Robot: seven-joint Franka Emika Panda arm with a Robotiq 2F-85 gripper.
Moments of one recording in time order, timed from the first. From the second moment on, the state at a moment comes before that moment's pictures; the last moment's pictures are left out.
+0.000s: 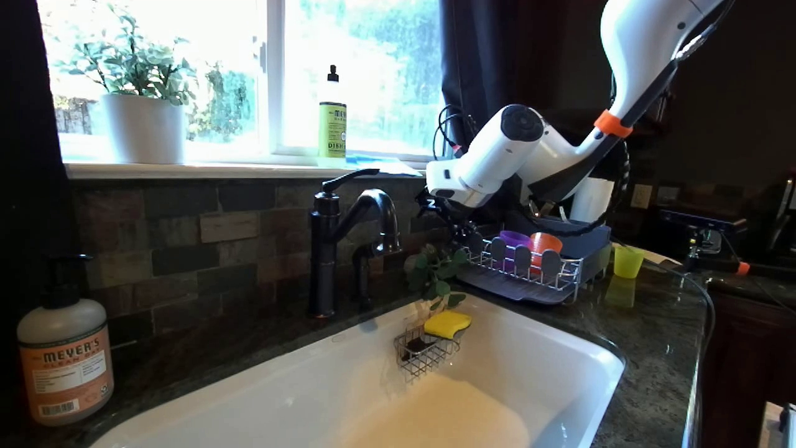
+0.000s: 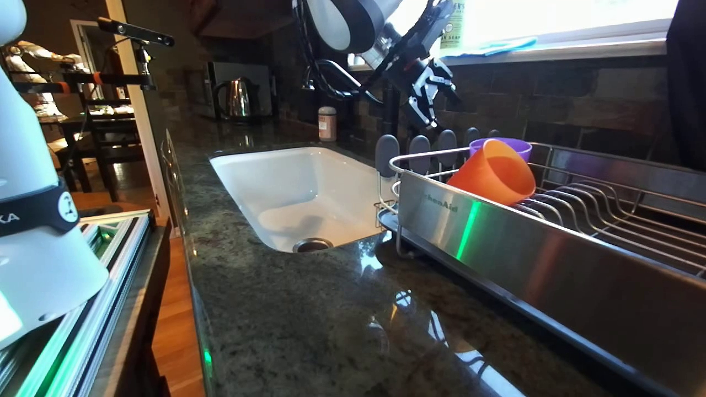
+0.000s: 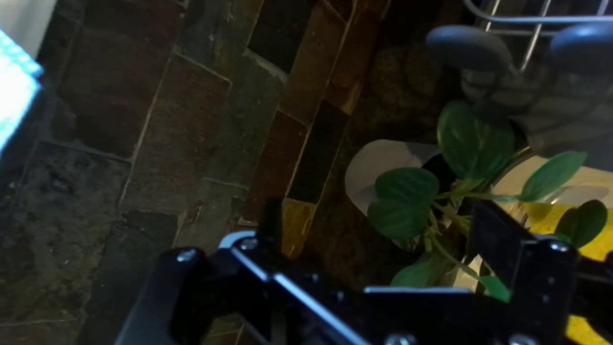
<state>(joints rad) 0.08 0.21 -0.04 -2.16 -1.85 2.88 -0.14</state>
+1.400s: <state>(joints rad) 0.08 0.33 -0.01 -2.09 -2.14 2.84 0.41</state>
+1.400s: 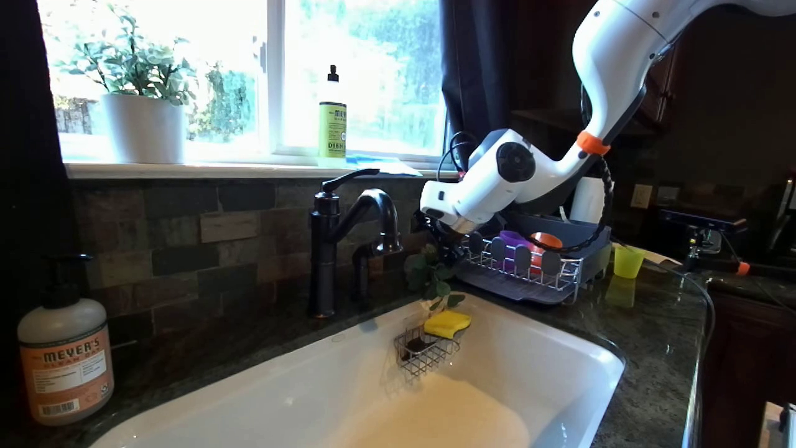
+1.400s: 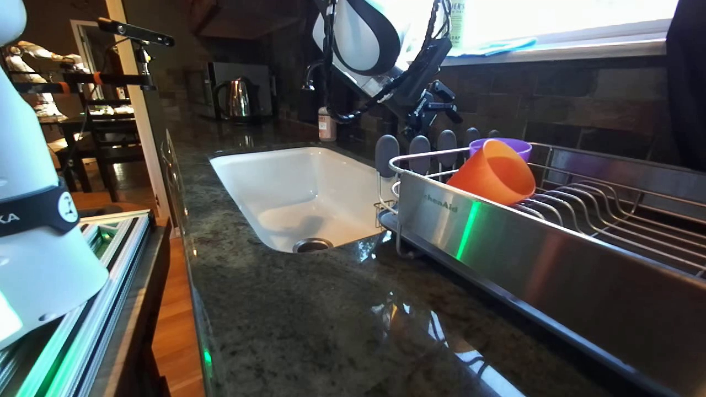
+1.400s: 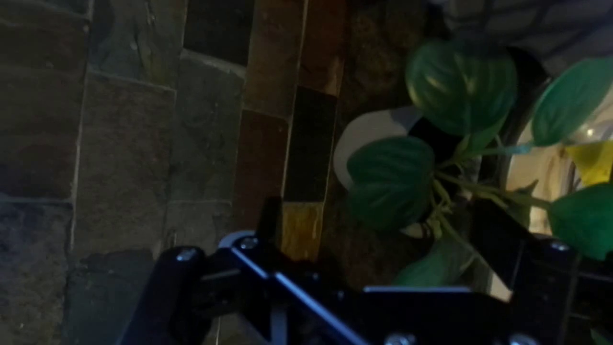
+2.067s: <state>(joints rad) 0.07 0.30 -0.09 -2.11 -2.03 3.07 0.21</state>
